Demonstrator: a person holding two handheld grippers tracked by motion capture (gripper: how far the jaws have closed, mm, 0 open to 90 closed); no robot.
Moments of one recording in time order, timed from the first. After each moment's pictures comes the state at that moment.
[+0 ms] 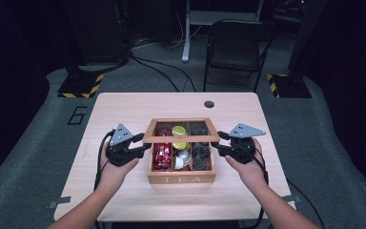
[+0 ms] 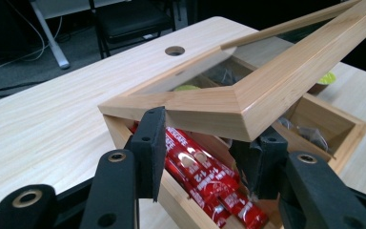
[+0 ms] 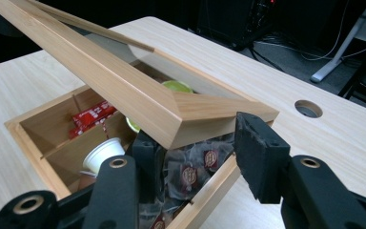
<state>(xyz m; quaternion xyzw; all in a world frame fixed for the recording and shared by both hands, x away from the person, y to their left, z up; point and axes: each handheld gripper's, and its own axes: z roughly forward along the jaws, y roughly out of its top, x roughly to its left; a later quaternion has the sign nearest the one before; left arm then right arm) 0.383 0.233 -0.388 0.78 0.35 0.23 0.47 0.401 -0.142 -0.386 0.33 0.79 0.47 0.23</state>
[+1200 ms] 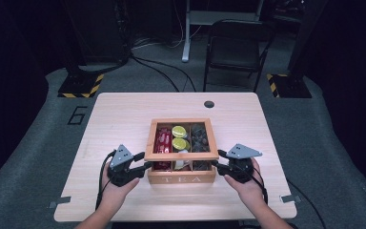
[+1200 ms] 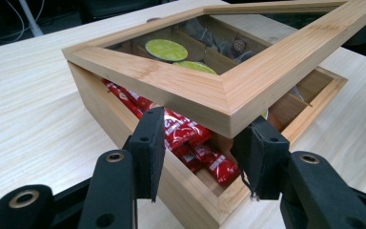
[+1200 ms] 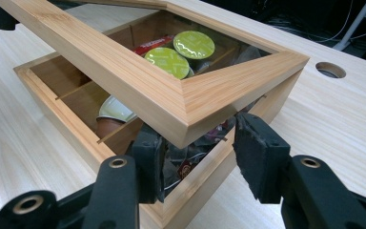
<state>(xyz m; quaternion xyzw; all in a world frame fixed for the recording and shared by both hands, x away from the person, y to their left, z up) 0.352 0.235 -0.437 0.78 0.36 0.19 0.48 0.369 -0.142 -0.433 0.33 0.80 0.46 0.22</state>
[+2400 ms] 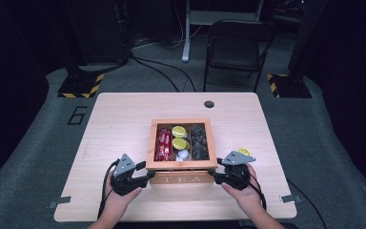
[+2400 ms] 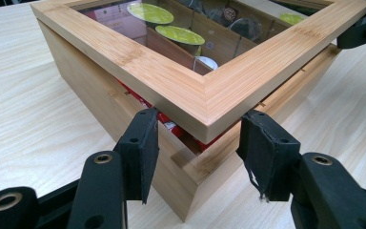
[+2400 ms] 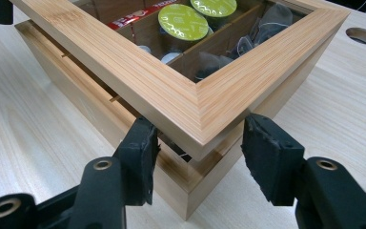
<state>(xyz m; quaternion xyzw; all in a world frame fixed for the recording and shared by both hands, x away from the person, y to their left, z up) 0.341 0.230 -0.464 0.78 0.37 0.17 0.48 0.360 -0.135 -0.455 0.34 0.82 0.43 0.19</state>
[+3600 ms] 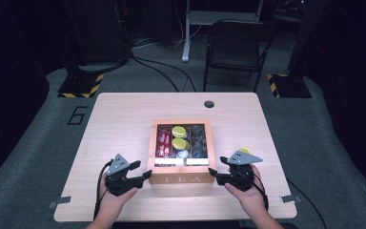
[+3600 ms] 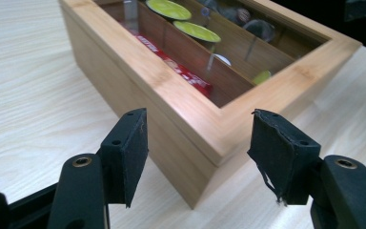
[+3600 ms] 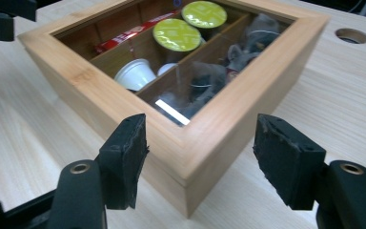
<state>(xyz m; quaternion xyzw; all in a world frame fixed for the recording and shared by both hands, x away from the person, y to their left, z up) 0.340 0.249 -0.463 0.76 0.40 0.17 0.48 0.356 -0.148 -0.448 0.36 0.80 0.45 0.18</state>
